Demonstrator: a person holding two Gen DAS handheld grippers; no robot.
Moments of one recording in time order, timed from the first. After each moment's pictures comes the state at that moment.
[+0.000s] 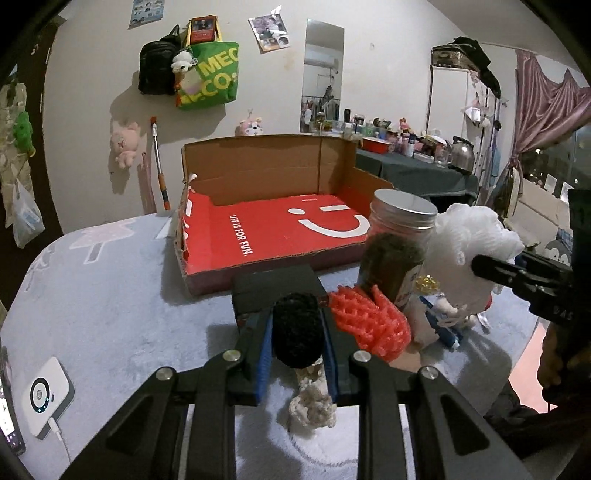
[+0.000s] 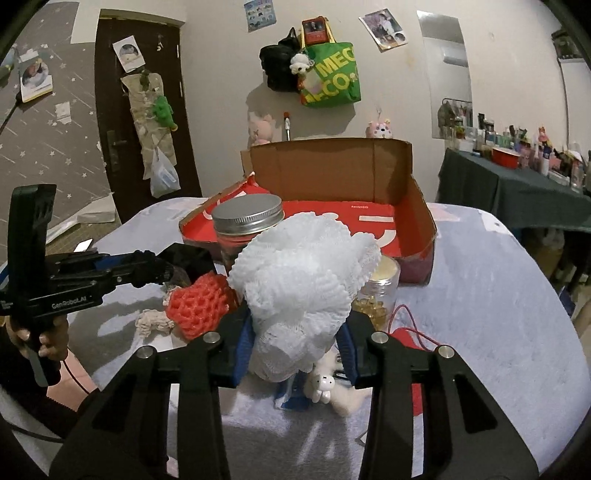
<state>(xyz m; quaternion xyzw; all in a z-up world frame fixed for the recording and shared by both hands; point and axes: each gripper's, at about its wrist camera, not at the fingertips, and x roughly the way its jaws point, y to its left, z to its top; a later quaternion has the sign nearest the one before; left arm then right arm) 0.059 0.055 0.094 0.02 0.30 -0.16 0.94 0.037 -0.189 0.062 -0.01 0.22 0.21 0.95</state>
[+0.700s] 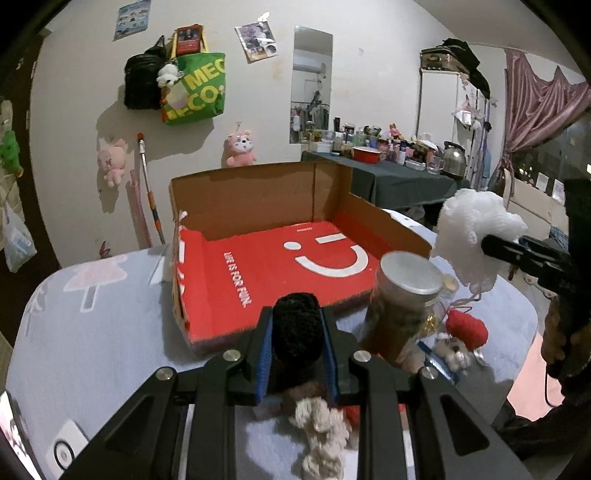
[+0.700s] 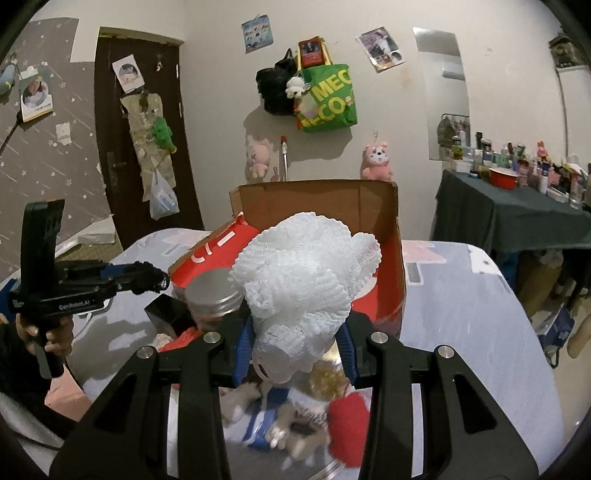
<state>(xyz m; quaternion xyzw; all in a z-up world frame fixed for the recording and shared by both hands) 0.104 0.052 0.139 0.03 0.28 -0.19 0.94 0.072 -0.220 0.119 0.00 0.19 0.22 0.96</state>
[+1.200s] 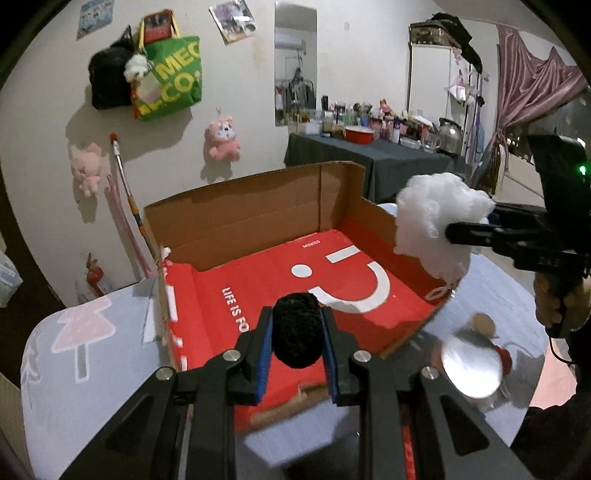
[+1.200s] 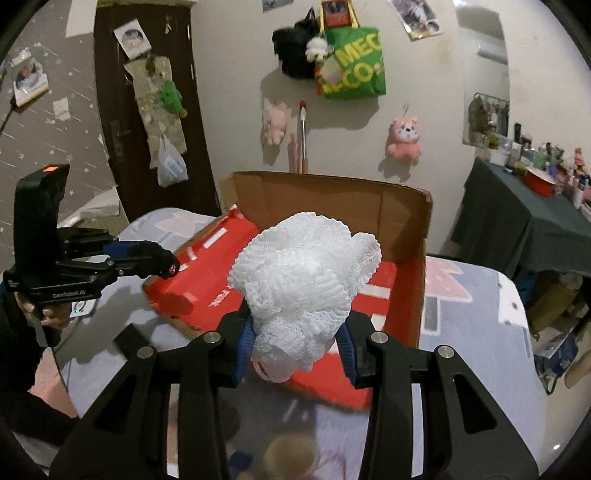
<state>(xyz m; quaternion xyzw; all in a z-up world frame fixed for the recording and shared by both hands) 0.216 0.040 0.163 0.07 0.33 -0.21 0.92 0.205 -0.195 0.153 -0.05 0.27 0.26 0.93</state>
